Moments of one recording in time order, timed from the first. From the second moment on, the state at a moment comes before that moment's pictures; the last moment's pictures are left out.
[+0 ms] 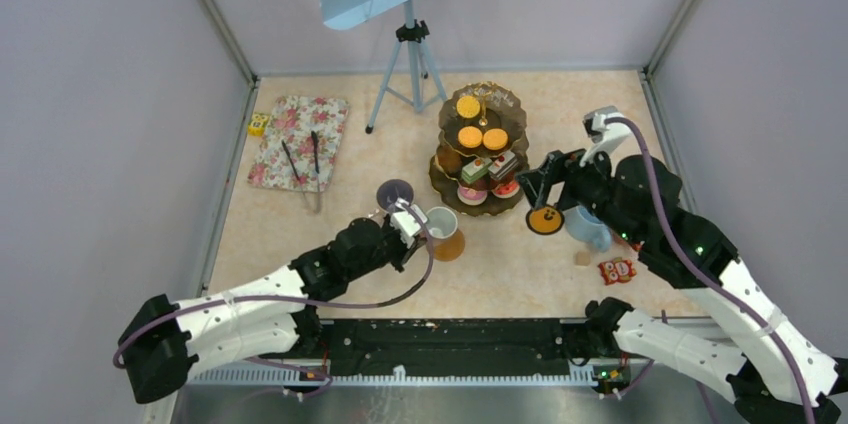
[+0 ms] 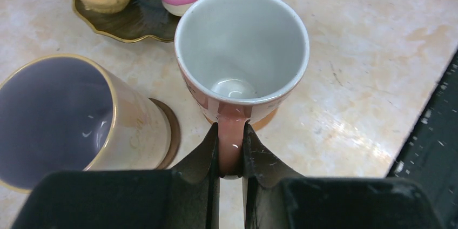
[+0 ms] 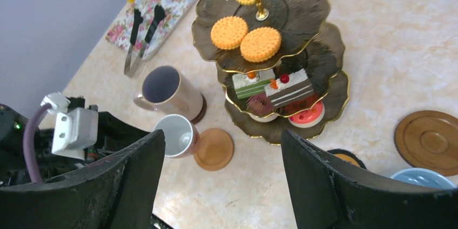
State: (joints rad) left arm -0.95 0.86 0.42 0.05 0.00 0.04; right arm 0.77 0.77 1.13 -0.63 0.19 0.33
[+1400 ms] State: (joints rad) left arm -1.03 1.13 0.22 0.56 -0.16 -0.12; right arm 0.77 0.73 1.05 -0.59 0.31 0.38
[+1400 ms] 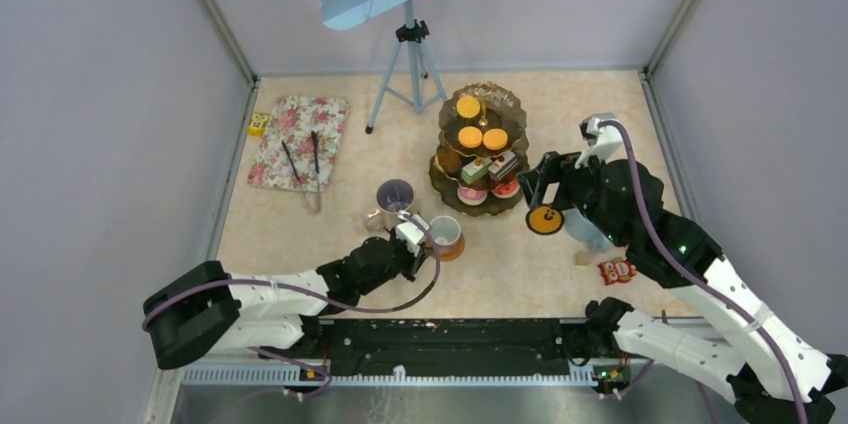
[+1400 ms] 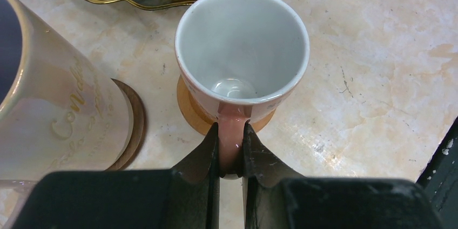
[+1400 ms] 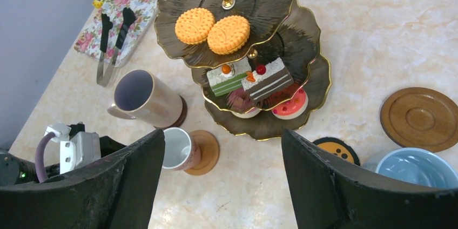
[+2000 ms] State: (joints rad) left arm -1.03 1.18 0.22 0.61 -0.18 -0.13; right arm 0.77 0.74 0.98 -0.61 0.37 0.45
